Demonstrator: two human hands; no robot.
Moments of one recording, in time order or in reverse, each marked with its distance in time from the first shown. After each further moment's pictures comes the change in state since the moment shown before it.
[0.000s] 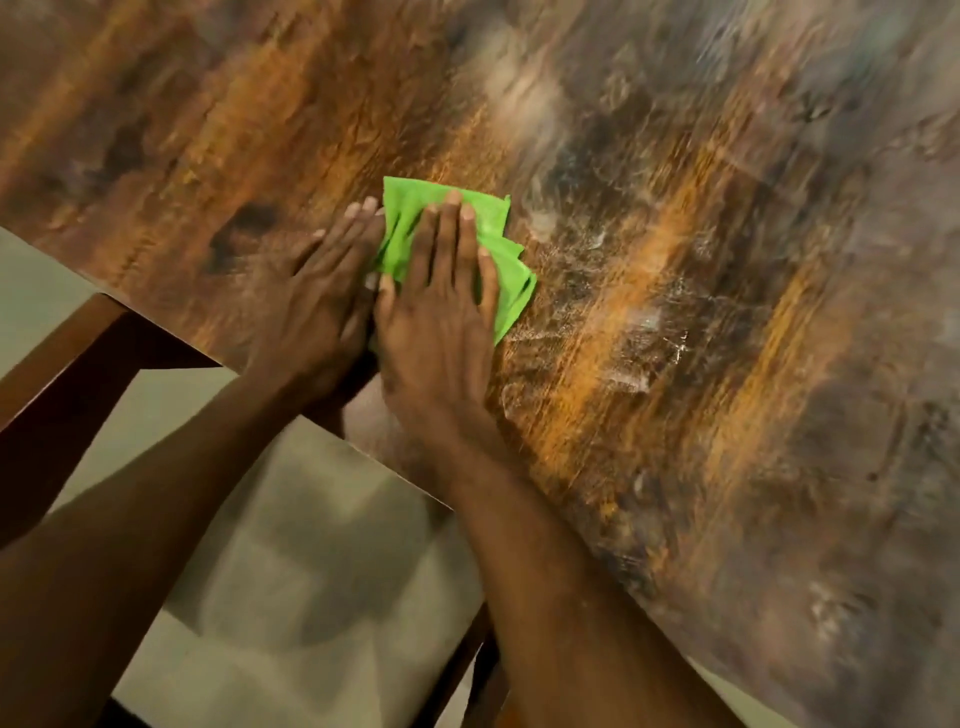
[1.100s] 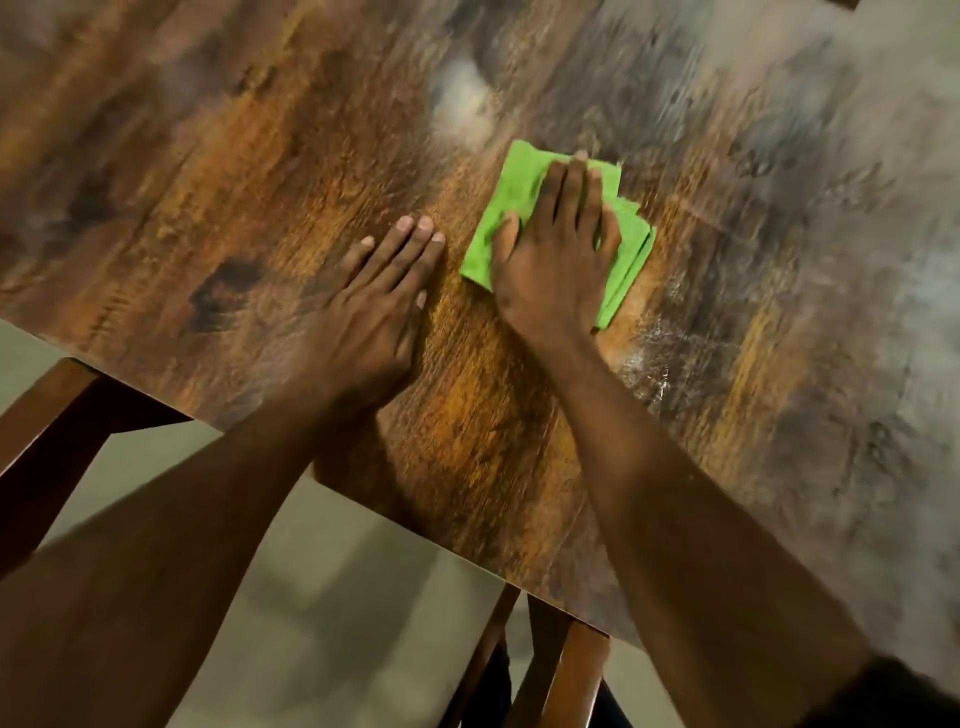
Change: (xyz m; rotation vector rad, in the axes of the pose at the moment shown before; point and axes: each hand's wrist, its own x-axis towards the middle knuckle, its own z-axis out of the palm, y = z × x) left_hand 0.049 0.015 0.007 0.081 -0.105 0.130; right_hand 0.100 0.085 -0.032 -0.127 0.124 0.228
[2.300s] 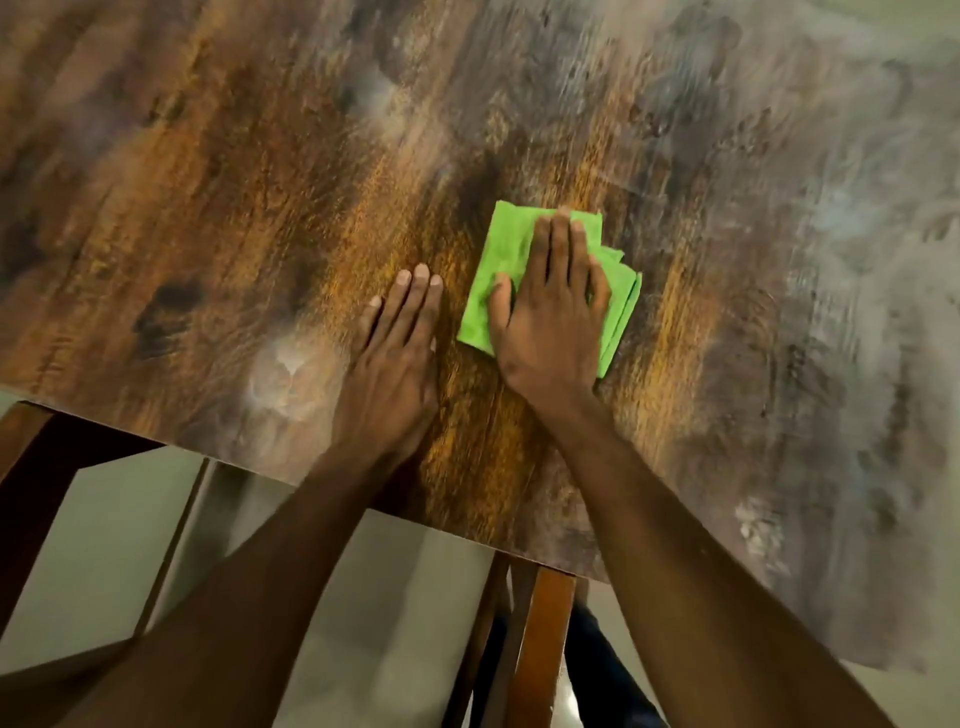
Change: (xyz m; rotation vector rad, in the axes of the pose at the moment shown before) left_hand -0.029 0.086 0.027 -0.094 0.018 -0.039; right_hand -0.071 0.069 -0.016 -0.018 -0.015 0.049
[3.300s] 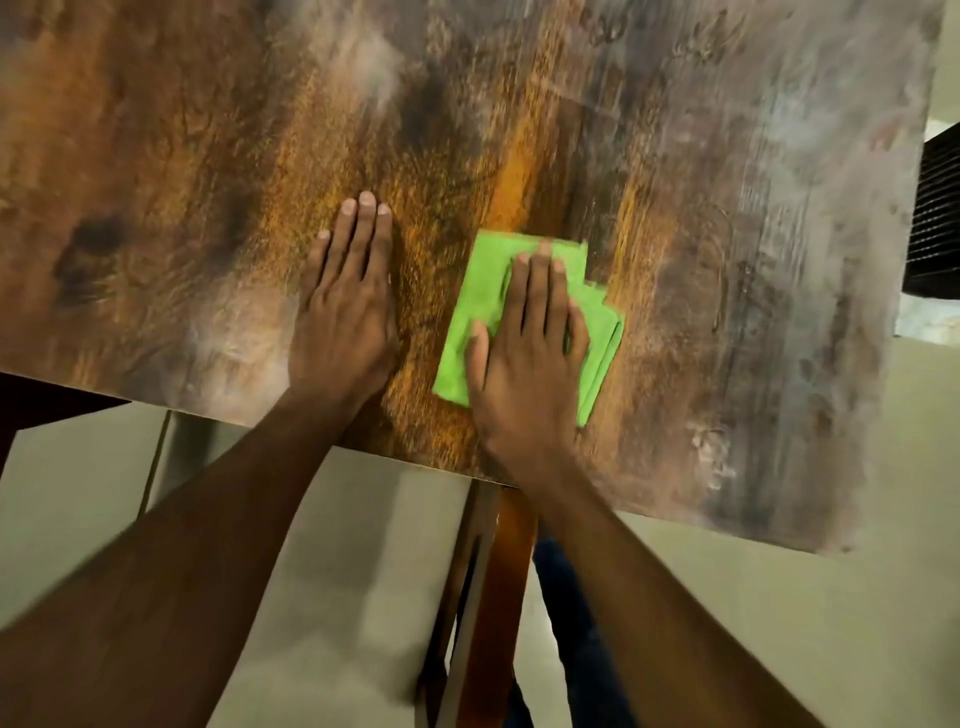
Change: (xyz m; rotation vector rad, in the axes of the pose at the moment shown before) left_hand -0.001 0.006 0.001 0.114 0.019 0.001; right_hand -0.115 0.021 -0.015 -0.012 -0.065 0.053
